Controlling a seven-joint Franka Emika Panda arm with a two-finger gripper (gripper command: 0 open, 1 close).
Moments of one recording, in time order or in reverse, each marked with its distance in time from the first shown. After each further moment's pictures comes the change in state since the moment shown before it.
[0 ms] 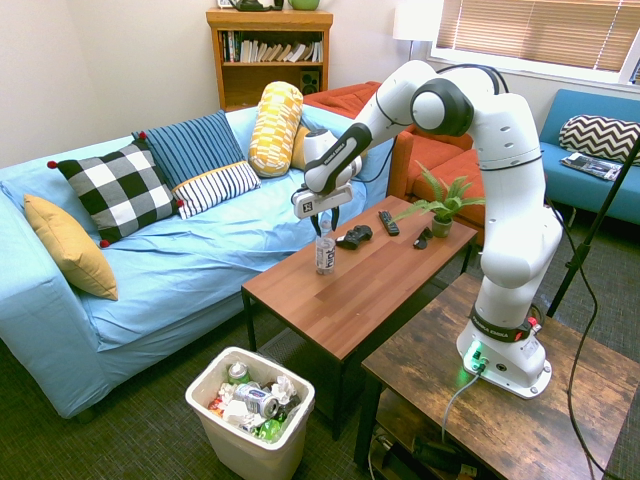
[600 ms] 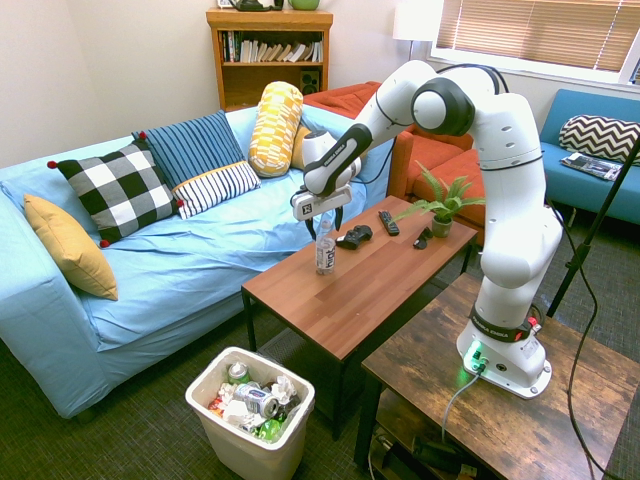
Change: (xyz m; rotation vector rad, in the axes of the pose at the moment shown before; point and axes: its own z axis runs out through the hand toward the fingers) arm -0.005 0.002 0.005 -0.012 -0.004 -0.011
